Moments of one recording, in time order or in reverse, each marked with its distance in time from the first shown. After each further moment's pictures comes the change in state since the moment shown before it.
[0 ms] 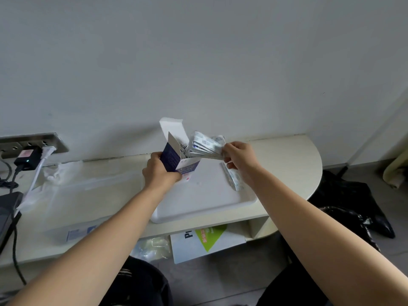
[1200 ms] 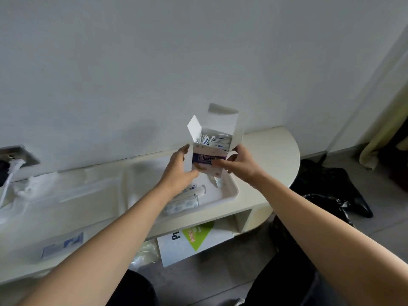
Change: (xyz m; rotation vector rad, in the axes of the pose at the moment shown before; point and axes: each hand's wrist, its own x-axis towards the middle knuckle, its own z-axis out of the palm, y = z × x) left_hand -0.027 0.043 0.057 -0.018 -0.429 0.289; right_hand -0.001 0.036 -0.068 -0.203 -0.161 -0.193
